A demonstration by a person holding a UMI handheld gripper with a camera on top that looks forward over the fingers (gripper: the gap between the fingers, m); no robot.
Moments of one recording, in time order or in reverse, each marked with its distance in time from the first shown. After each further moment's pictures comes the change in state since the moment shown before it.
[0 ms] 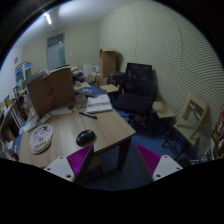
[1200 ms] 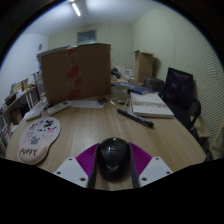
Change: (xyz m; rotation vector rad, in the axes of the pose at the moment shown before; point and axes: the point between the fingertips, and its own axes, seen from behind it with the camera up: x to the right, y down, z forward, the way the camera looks) arm -0.201 0.018 0.265 0.086 -0.271 -0.192
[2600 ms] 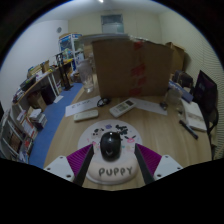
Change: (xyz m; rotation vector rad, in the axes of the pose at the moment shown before) arm -0.264 -0.050 -0.057 -0.235 -0.220 -0.107
